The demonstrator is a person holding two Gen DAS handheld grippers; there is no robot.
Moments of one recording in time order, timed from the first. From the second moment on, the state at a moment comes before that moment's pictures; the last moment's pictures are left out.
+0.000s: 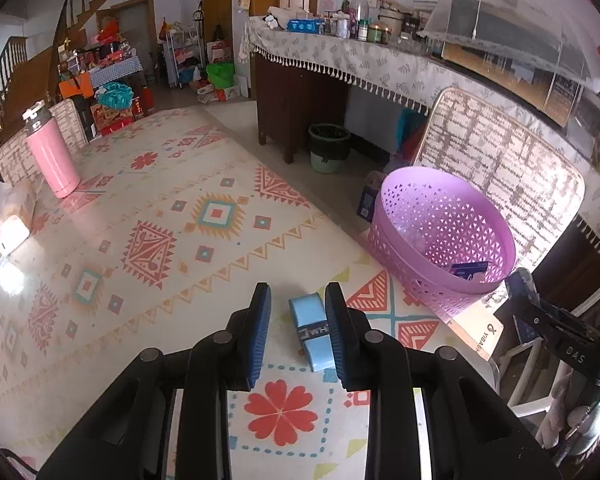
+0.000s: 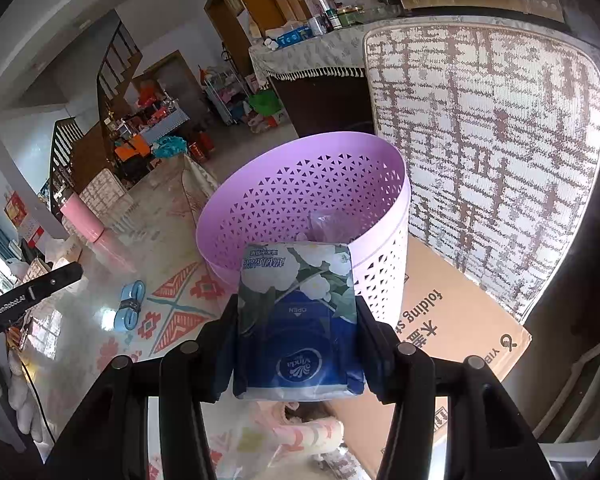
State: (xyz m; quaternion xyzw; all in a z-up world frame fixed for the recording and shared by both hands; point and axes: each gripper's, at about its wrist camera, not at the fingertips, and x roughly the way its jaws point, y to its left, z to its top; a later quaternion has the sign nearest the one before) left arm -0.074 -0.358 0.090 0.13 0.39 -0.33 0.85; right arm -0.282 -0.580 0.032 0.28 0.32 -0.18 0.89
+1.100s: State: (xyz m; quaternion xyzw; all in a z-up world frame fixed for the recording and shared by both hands) left arm -0.083 -0.370 0.090 0.18 0.37 -0.31 0.86; right arm -0.278 -0.568 0.033 0.28 0.32 -0.16 0.89
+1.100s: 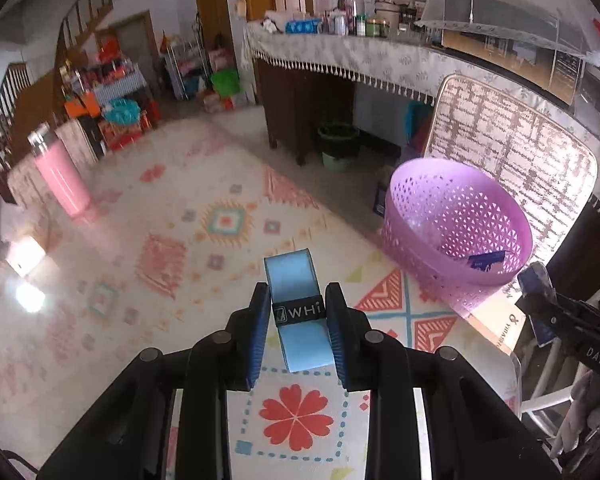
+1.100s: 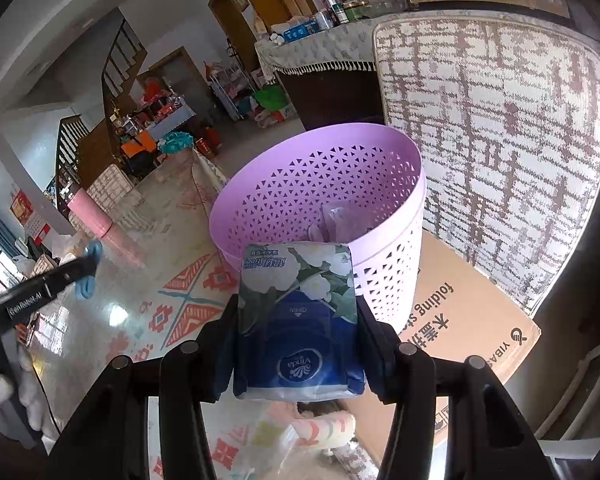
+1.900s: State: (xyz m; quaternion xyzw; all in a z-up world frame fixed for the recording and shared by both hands) left arm -0.088 -0.264 0.111 0.12 0.34 -0.27 0.89; right arm -0.260 -0.475 0.087 0.19 0.32 -0.14 0.92
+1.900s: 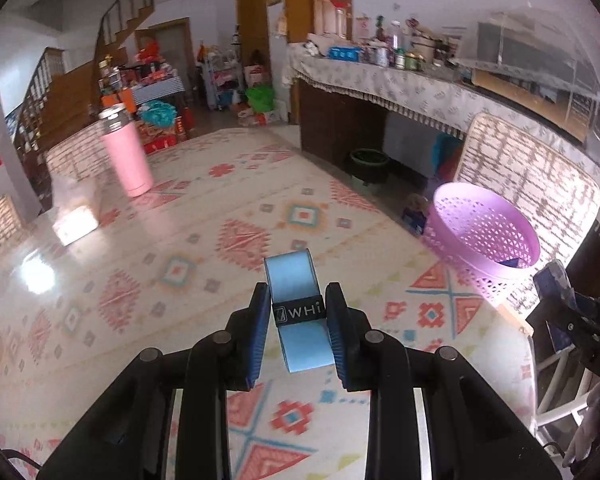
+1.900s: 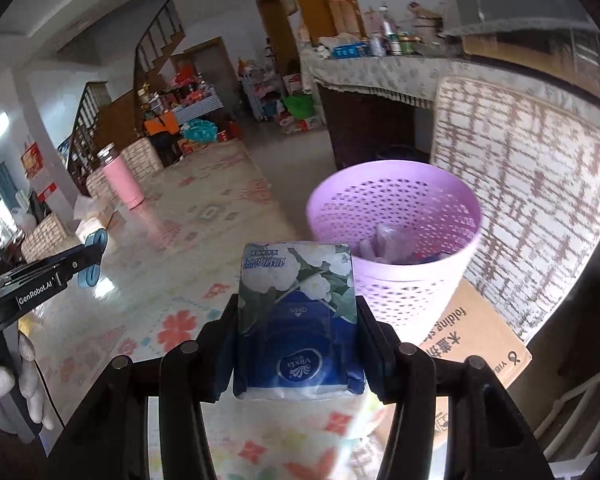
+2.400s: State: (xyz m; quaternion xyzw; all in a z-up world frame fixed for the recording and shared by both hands) left arm -0.092 -0.174 0.113 0.09 0.33 -0.23 0.91; right arm -0.221 -0.380 0.090 0.13 0.34 -0.07 0.93
